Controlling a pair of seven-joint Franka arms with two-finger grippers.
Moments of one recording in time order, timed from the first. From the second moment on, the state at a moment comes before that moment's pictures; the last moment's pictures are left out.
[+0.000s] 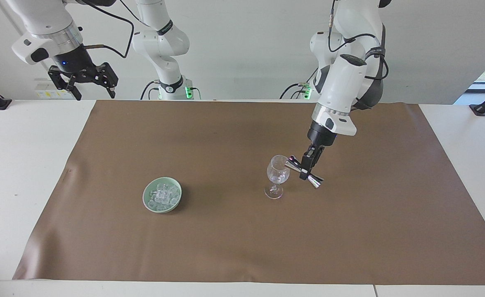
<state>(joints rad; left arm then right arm) -0.35 0.13 -0.08 -1.94 -0.13 2.64 -1.18 0.01 -0.04 -0.10 -1.51 -0.01 1.46 -0.17</state>
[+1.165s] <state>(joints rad) -0.36 0.13 -0.08 -1.94 -0.12 2.64 -1.18 0.01 -0.04 -0.10 -1.51 -0.01 1.46 -0.17</state>
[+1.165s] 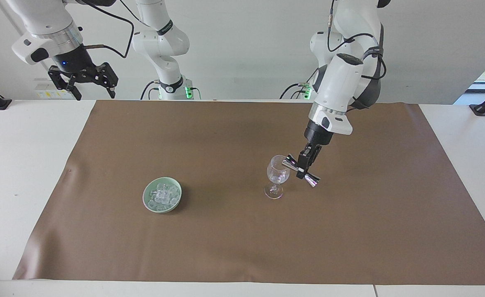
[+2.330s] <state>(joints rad) -0.27 0.13 -0.05 -1.85 -0.38 2.32 -1.19 0.01 -0.04 -0.10 -1.51 -0.01 1.47 -0.17</state>
